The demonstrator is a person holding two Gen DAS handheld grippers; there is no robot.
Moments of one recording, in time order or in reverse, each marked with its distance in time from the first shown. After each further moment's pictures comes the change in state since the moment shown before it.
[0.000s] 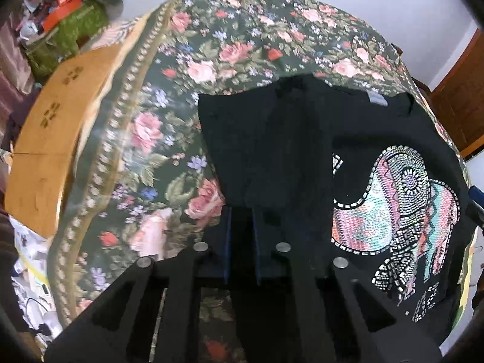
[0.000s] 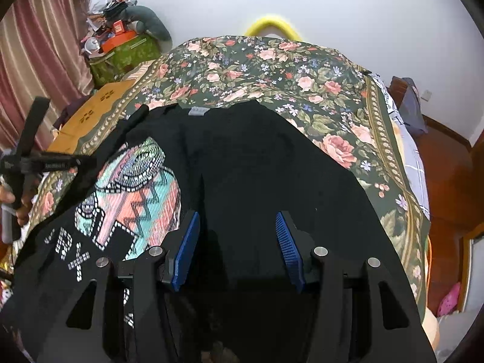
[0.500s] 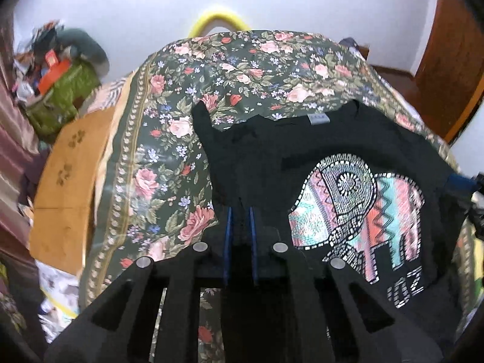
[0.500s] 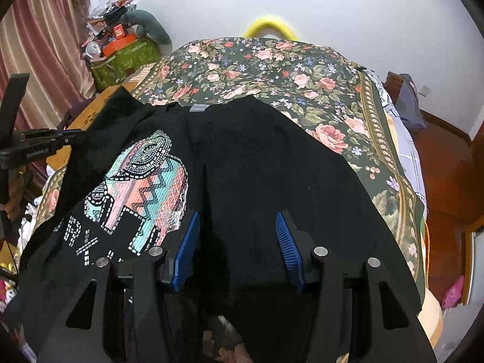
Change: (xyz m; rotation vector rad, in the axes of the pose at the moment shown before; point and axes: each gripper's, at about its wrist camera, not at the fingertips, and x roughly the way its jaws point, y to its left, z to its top) left arm -0.060 -0.058 -0.007 0.205 -0.153 0.071; right arm -0.016 -0.004 -0.015 0.030 -0.012 0.018
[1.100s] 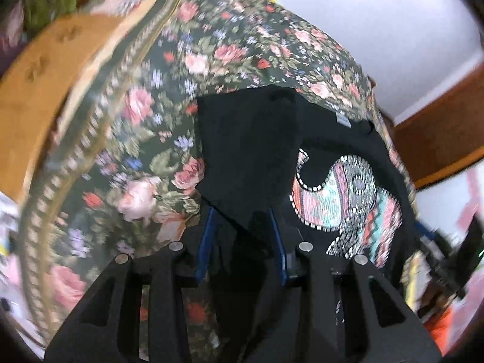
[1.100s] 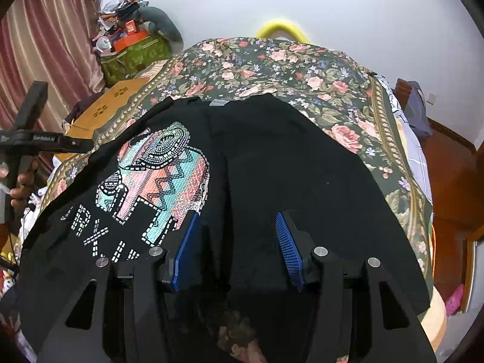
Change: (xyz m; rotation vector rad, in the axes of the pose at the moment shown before) left arm 0.039 0.090 -0.041 -0.425 0.151 -0.340; right arm 0.007 0.017 -0.007 -0.043 -0.004 0.025
